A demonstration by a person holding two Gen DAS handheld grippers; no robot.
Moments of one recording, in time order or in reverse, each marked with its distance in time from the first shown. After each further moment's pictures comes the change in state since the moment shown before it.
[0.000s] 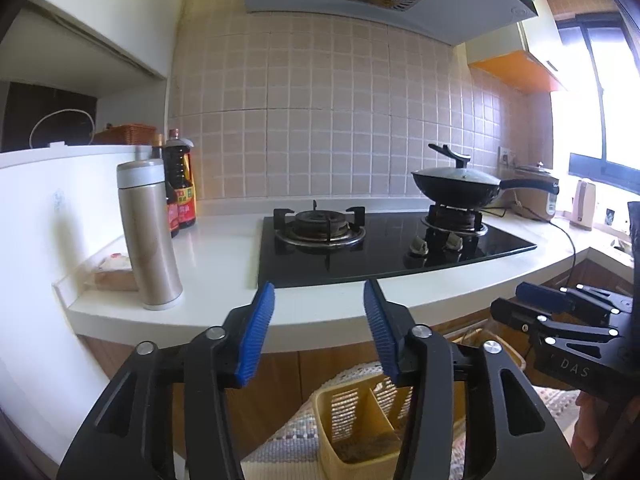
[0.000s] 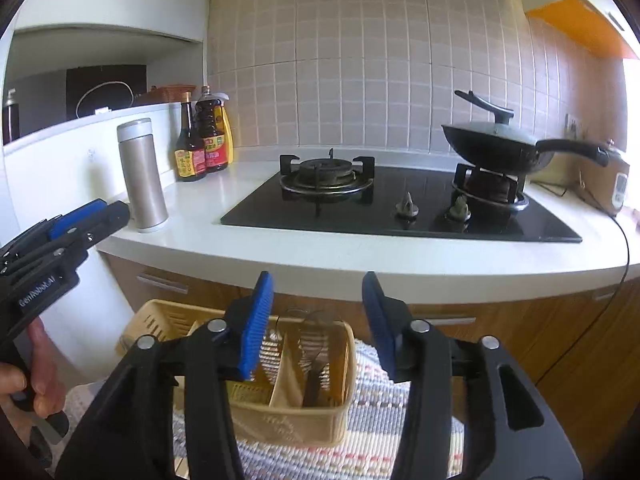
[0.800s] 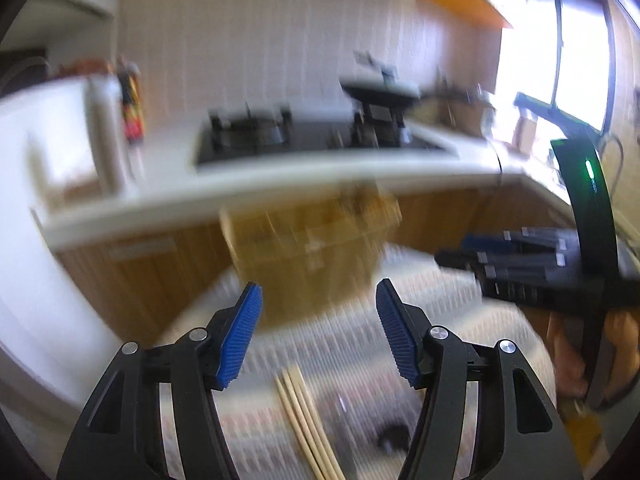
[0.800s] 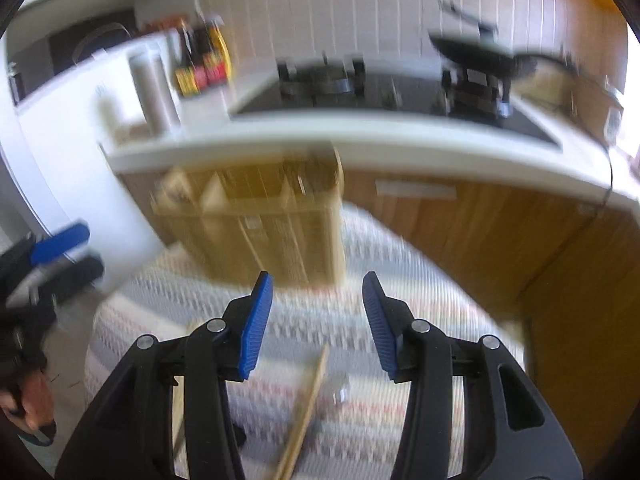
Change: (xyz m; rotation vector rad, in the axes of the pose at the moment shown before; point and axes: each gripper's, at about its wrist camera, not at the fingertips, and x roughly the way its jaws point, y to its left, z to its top) left arm -0.088 -0.045 -0.071 0.035 0.413 -0.228; right arm -0.067 -0.009 -0.061 0.059 0.398 -0.010
